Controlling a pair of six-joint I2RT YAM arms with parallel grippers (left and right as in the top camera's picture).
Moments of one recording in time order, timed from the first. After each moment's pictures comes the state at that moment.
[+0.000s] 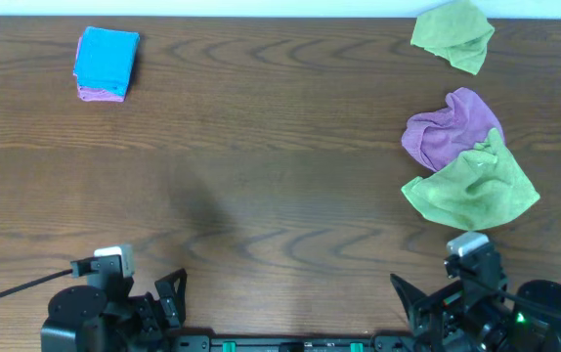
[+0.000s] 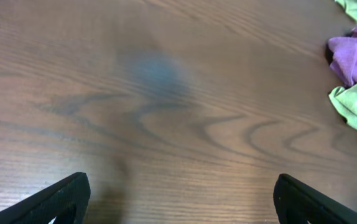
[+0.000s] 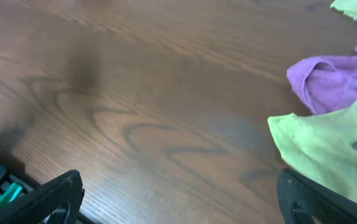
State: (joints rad) left arm -0.20 0.30 0.86 -1.33 0.12 -0.42; right arm 0.26 0.39 0.96 -1.22 -0.24 -0.02
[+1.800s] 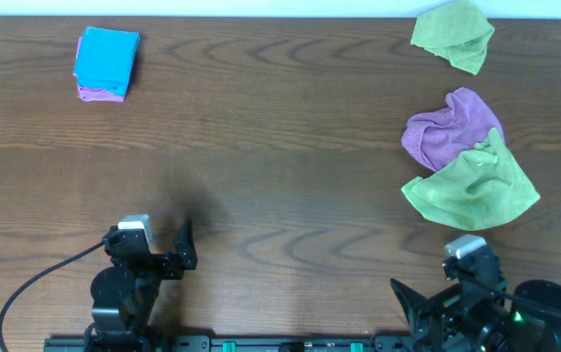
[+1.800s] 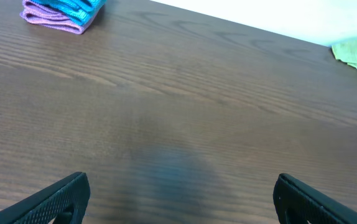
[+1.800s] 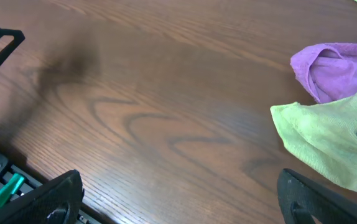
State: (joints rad) left arm -0.06 0.01 0.14 -0.51 0.10 -0.25; right arm 0.26 0.39 0.96 -1.25 -0.24 -0.02
